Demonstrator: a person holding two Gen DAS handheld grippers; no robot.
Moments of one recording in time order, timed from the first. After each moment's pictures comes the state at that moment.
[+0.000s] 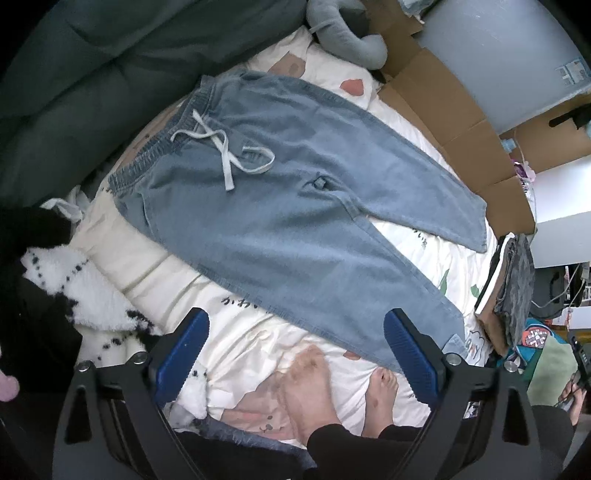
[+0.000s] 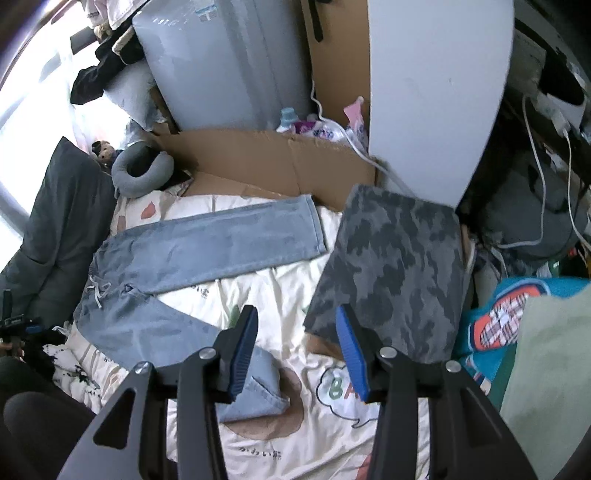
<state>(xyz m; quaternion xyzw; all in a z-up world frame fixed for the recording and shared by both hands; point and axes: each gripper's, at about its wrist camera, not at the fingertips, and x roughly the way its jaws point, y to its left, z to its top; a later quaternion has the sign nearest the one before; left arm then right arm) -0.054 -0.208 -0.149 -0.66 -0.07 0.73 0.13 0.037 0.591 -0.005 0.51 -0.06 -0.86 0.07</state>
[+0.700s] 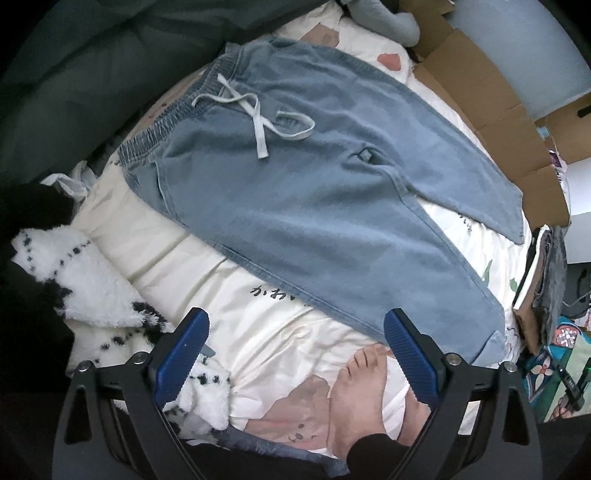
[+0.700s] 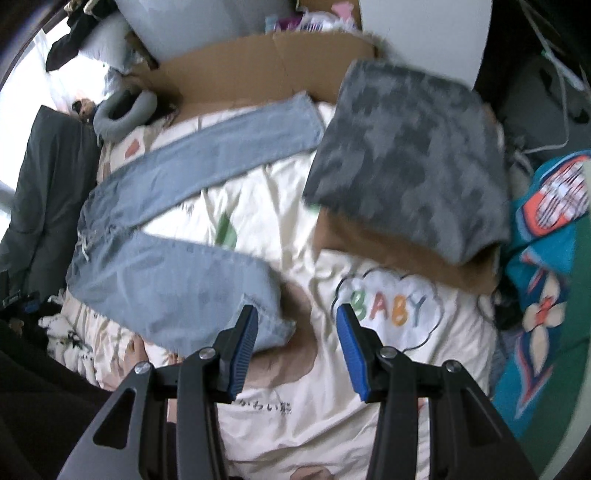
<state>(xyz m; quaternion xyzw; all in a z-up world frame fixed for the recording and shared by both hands) -0.046 -0.229 -0.227 -0.67 -0.04 0.73 0.10 0.097 0.572 -0.158 0.60 -0.09 -0.79 0.09</state>
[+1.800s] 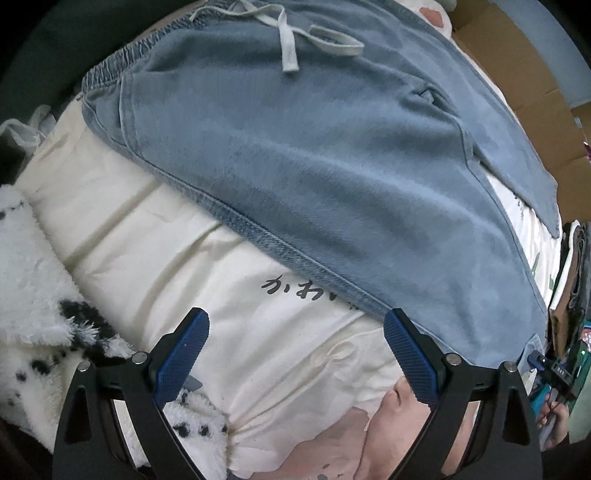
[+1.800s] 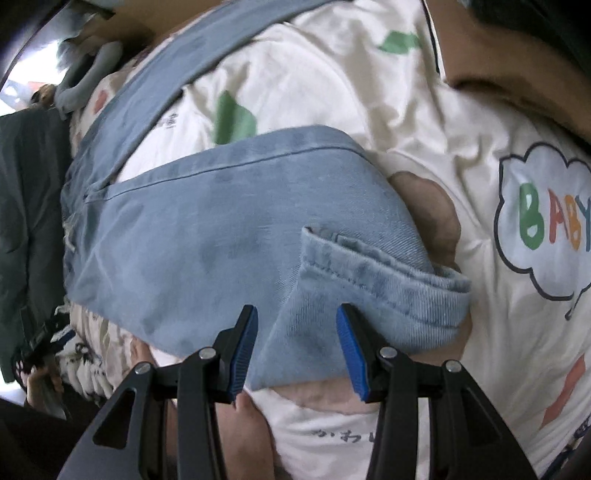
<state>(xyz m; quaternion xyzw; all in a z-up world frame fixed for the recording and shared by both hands) -0.041 -0.239 -0.368 -0.70 -0.05 0.71 0.09 0.085 0.458 -0.349 0.69 -0.18 -0.70 0.09</state>
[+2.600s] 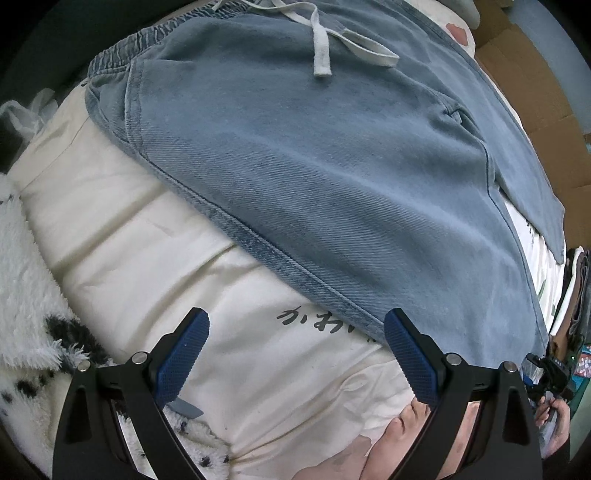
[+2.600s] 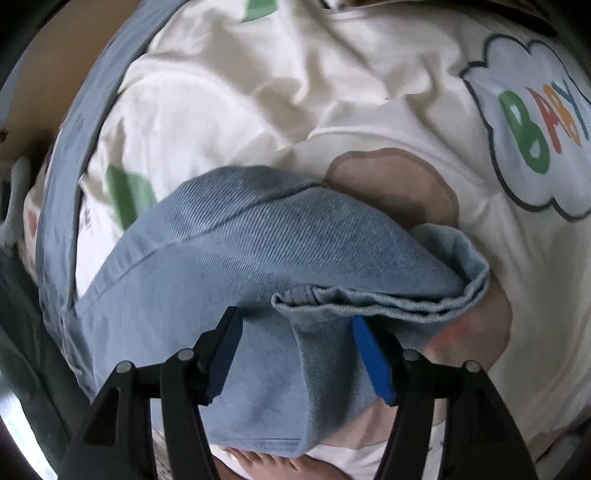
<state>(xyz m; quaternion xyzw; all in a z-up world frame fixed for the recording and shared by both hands) -0.049 -0.247 -0.385 -0.69 -0.08 0.72 0.07 0.059 0.469 -0.396 0.69 -0.34 -0.63 -0.10</state>
